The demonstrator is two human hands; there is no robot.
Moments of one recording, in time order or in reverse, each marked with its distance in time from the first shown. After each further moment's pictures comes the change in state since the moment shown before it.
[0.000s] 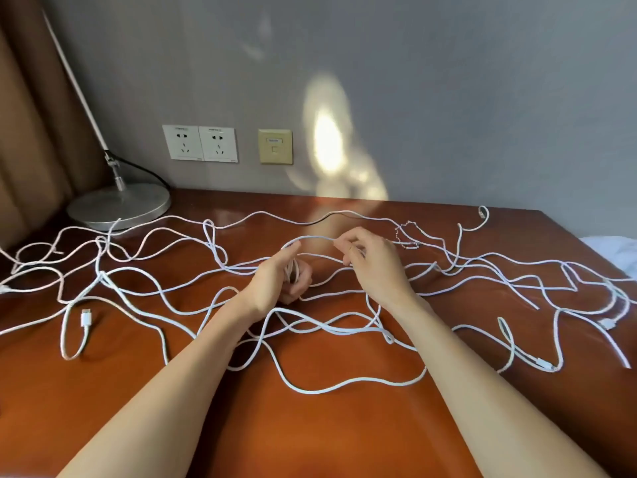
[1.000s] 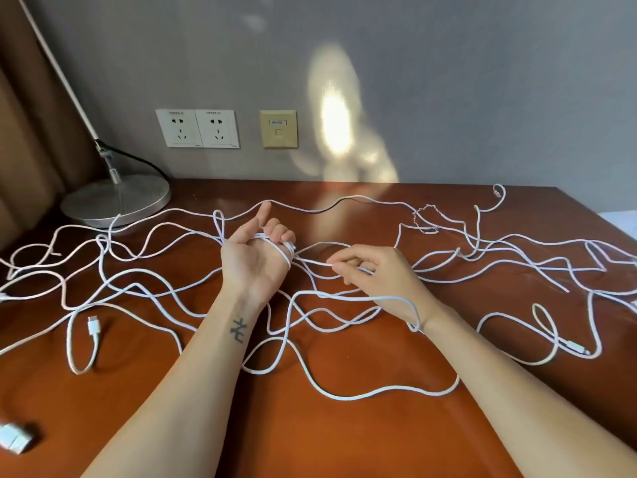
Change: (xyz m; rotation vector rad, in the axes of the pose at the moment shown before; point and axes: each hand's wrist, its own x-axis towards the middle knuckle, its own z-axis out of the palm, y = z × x) left_hand 0.008 0.003 -0.033 -1.454 0.438 0.038; right_hand -0.028 -0.017 0.010 0.289 -0.237 -0.026
